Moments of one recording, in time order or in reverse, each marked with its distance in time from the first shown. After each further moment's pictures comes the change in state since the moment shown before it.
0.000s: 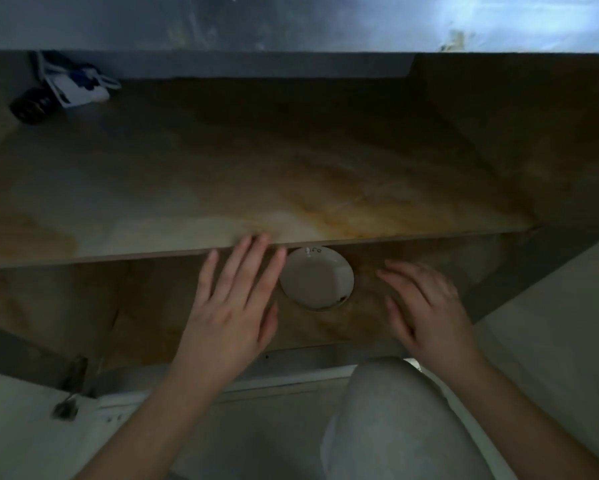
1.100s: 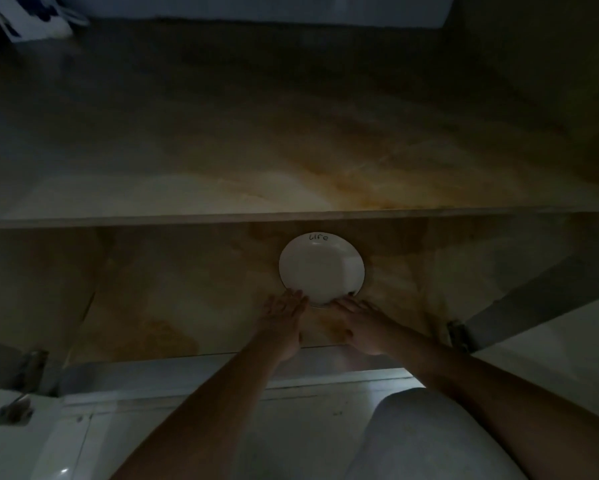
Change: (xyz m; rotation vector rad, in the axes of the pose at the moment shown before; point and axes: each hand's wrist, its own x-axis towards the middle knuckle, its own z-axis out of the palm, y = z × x) left_hand -0.026 0.035 0.246 -0.137 -0.941 -0.170; right_hand -0.036 0.079 0.235 -0.034 -1.085 0.124
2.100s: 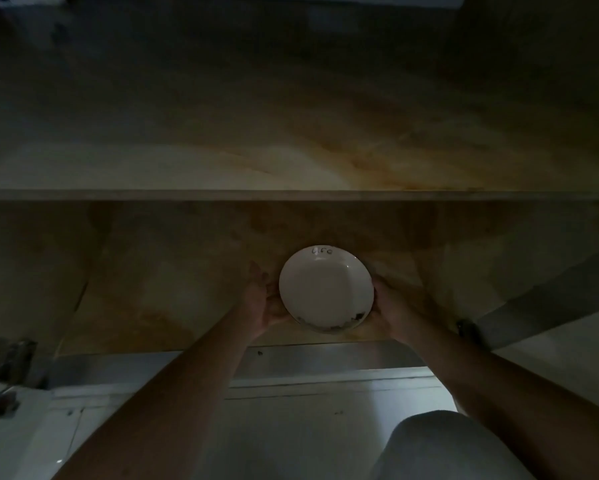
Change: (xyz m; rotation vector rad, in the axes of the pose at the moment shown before) left_hand 0.012 -0.033 -0.026 -2.102 0.039 -0.557; right_hand 0.010 0.016 -0.012 1.567 0.335 0.533
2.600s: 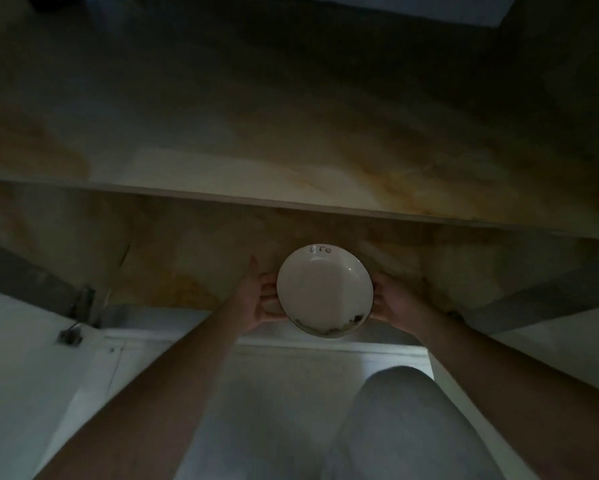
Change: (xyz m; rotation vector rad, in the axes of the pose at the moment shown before) left_hand -0.078 0.009 -0.039 0.005 0.022 -0.123; right_hand -0.078 -0.041 0.011 -0.002 -0.124 0.151
